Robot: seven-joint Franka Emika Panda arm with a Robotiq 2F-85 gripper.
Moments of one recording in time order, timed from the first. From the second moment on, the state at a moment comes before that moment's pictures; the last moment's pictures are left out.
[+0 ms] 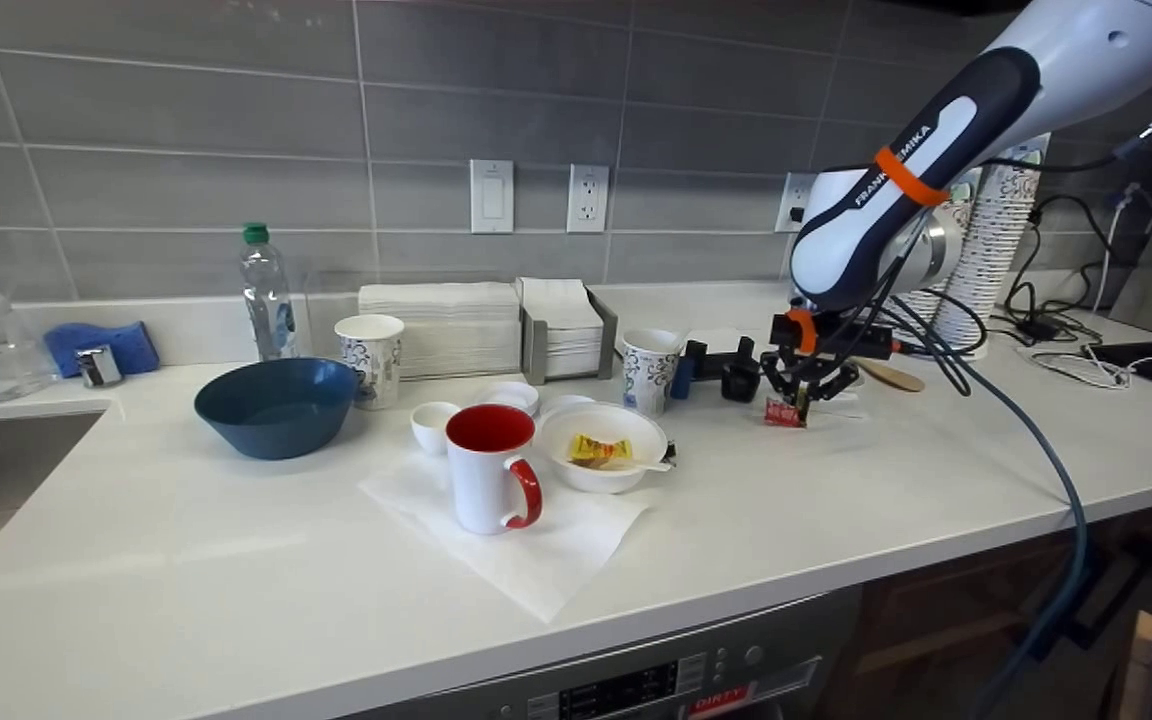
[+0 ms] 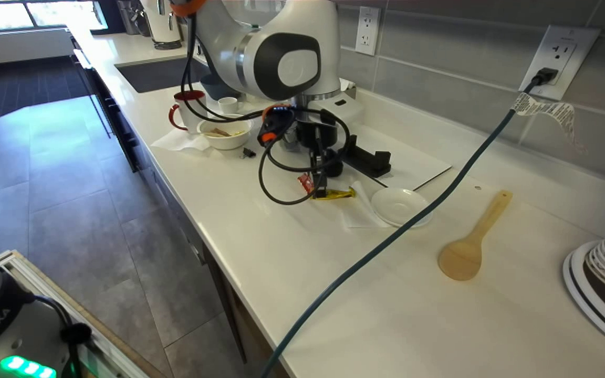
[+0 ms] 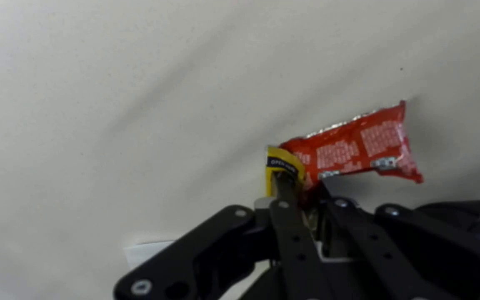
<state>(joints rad) -0.09 0.33 -0.29 -2.26 -0.06 2.62 0.76</state>
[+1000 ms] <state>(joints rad) -0.04 0.07 -0.29 -2.45 -0.12 2.63 0.75</state>
